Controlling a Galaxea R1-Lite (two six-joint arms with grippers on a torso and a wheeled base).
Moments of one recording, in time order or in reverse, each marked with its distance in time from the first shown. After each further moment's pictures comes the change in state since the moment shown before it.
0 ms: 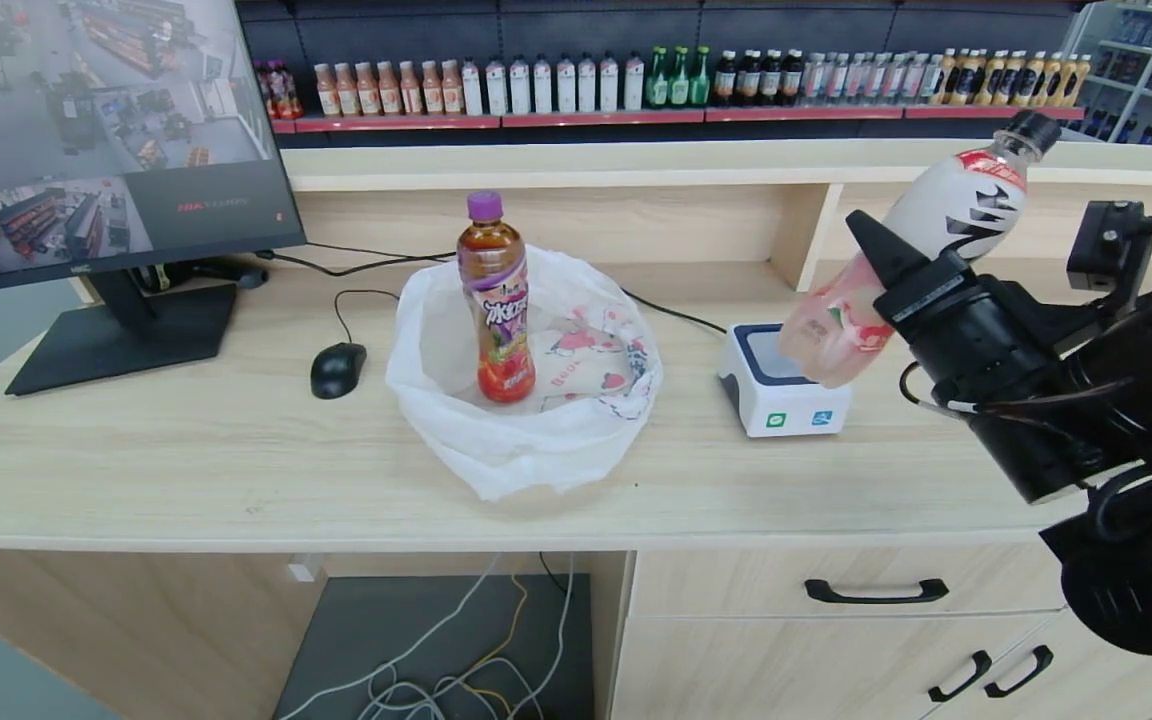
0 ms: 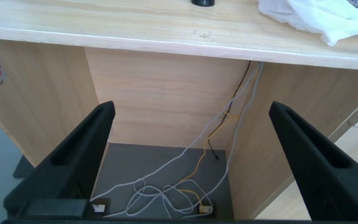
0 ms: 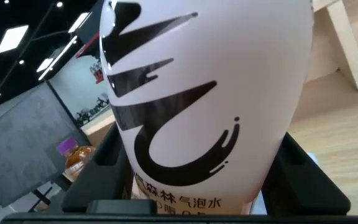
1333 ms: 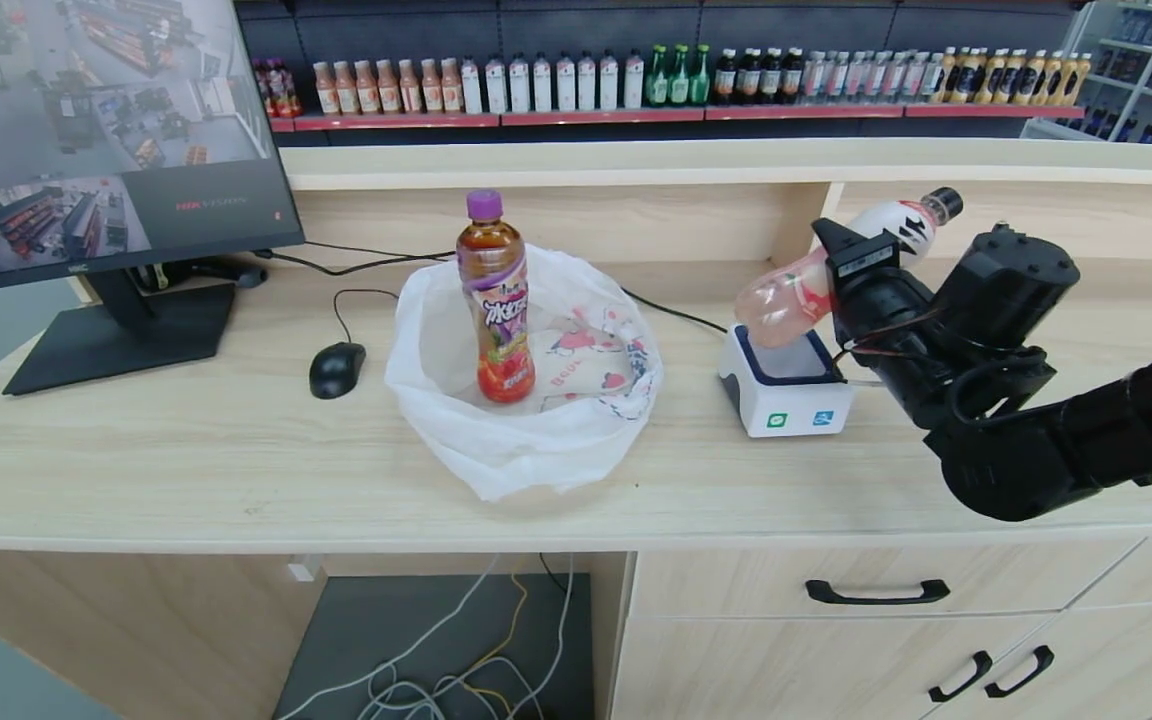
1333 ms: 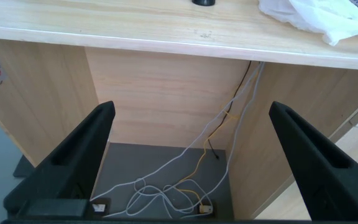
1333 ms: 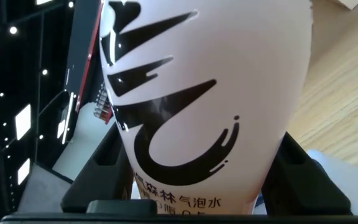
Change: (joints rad) left arm -0.001 0.000 0.000 0.000 0.000 0.000; right arm -0.063 0.212 -0.380 0.341 -0.113 0.483
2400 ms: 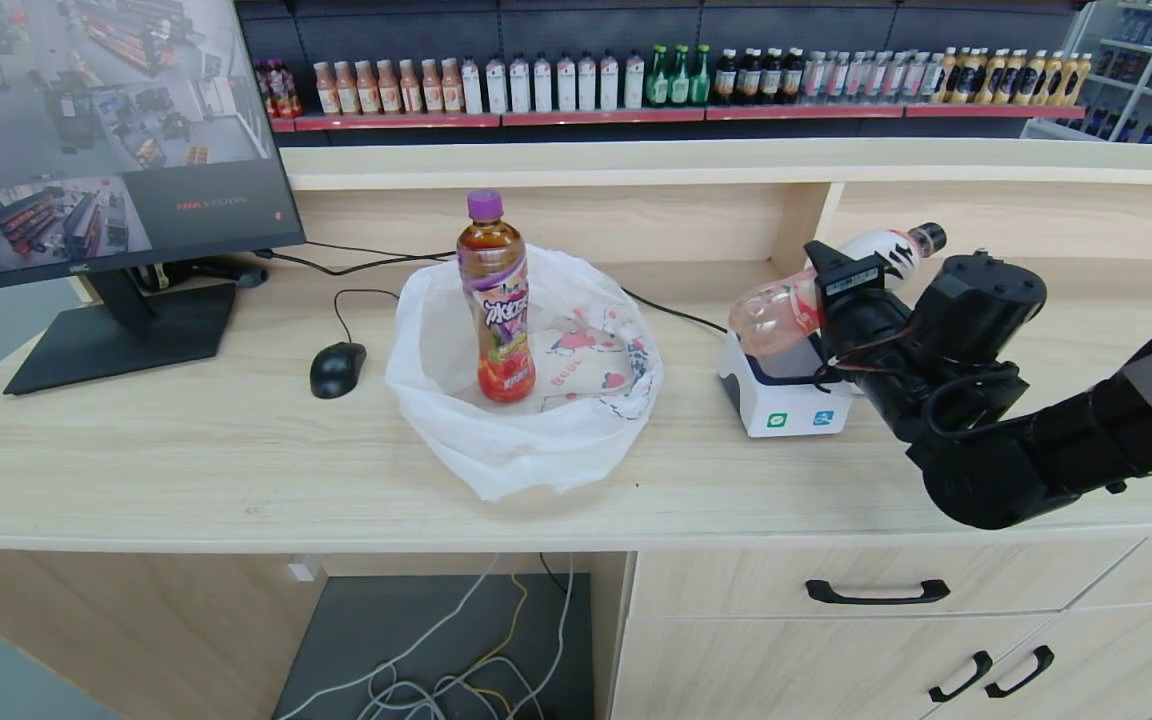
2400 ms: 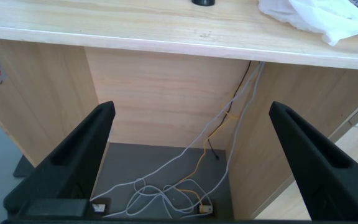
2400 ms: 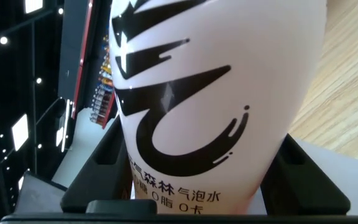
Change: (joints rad) left arm 0.001 0.000 0.000 0.000 0.000 0.000; right arm -0.002 0.046 0.004 -0.003 -0.030 0.052
